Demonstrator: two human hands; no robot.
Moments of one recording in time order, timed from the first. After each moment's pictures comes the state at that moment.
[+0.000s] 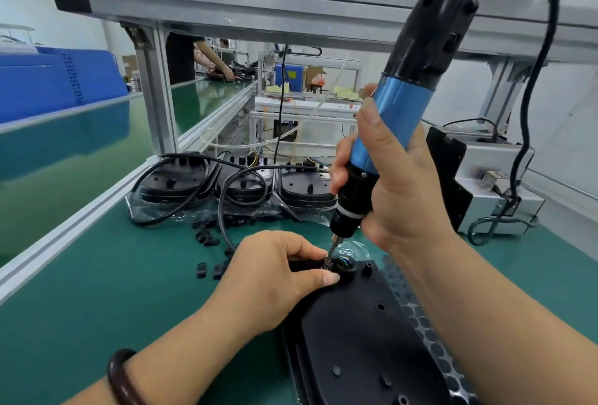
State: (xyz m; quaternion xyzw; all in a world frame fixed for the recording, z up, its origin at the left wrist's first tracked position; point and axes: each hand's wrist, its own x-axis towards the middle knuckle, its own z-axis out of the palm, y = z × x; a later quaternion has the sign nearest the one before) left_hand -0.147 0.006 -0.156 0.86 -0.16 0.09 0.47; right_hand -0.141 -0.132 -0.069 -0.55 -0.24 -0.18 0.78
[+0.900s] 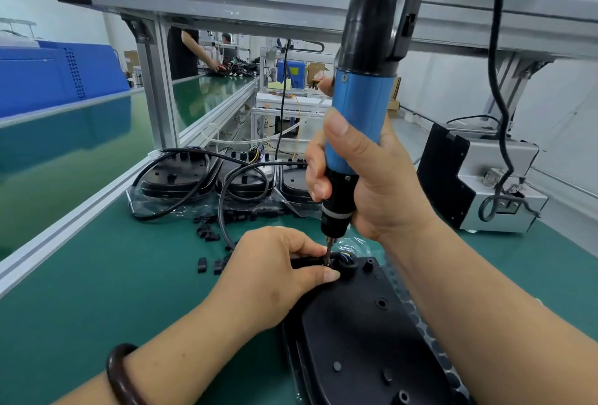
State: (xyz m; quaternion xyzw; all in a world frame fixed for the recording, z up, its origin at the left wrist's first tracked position) left_hand -0.146 0.006 -0.158 0.87 -0.16 0.11 0.45; right_hand -0.136 -0.121 -0.066 -0.56 -0.33 -0.07 0.76
